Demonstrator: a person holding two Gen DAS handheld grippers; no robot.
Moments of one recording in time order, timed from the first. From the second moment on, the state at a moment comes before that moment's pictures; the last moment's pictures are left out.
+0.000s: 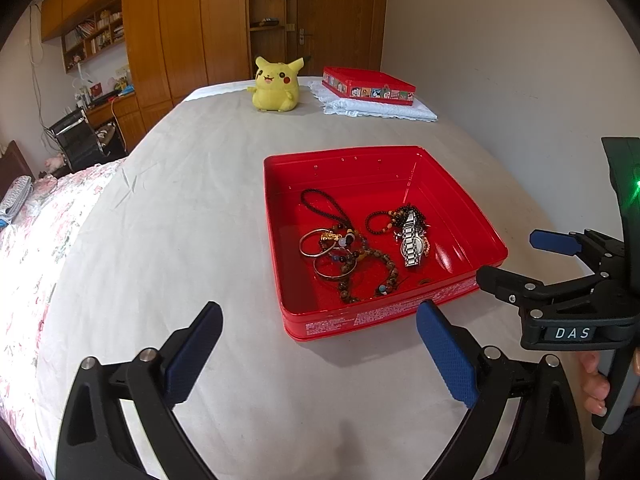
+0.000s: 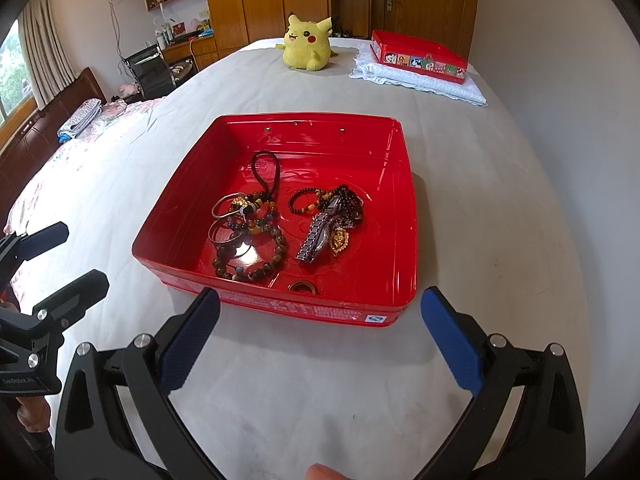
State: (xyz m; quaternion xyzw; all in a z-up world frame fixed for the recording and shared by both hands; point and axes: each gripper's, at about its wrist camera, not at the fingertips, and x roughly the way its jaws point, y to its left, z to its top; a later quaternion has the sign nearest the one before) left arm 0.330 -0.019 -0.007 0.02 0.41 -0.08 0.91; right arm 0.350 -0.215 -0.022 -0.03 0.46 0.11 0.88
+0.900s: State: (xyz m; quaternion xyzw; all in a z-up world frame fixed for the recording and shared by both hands) left arm 0.330 -0.018 -0.007 0.02 0.41 -0.08 0.91; right arm 0.349 -0.216 -0.021 -0.03 0.46 0.11 0.88
